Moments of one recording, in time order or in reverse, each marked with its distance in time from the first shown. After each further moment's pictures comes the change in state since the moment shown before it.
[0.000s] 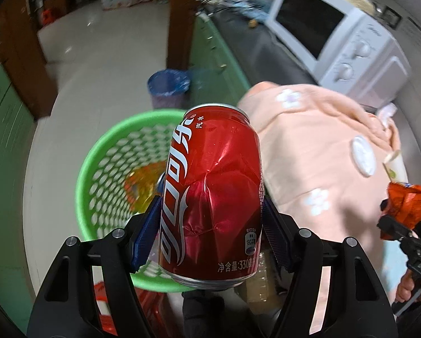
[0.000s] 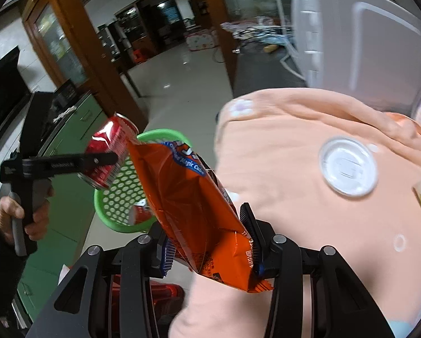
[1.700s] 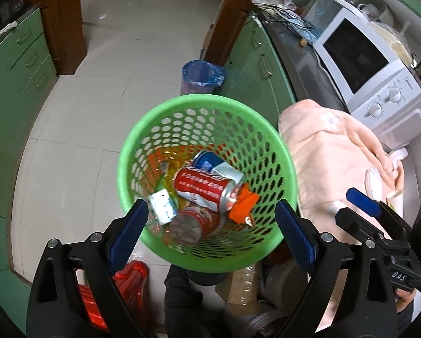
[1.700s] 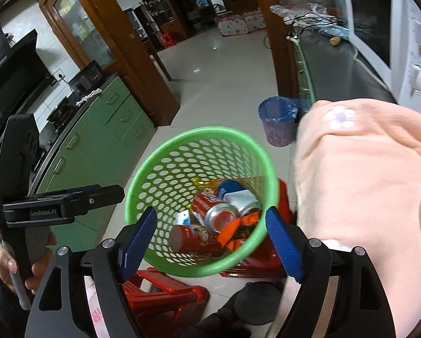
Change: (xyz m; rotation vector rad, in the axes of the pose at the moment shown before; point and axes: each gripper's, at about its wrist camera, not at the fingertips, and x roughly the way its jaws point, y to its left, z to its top) left arm -0.019 0.065 -0.020 -0.223 -0.003 -0.004; right arm 0.082 0.075 0.044 -0.047 0.061 0.111
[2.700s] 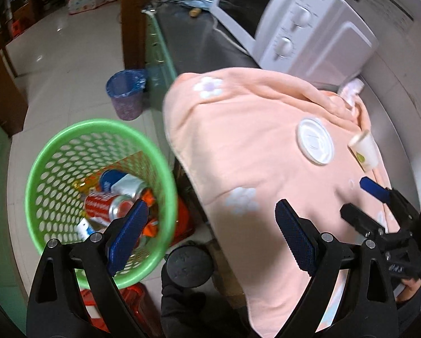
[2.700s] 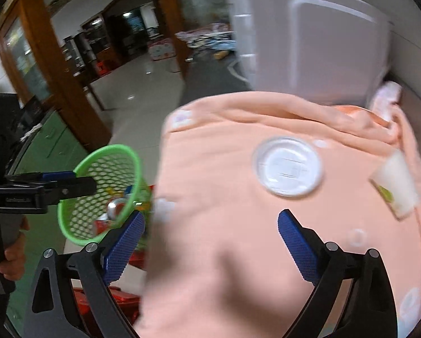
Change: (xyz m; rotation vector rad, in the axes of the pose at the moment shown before) left arm 0.019 -0.185 -0.016 0.361 0.060 -0.113; right arm -0.127 -0.132 -0.066 0.175 -0.116 -0.340
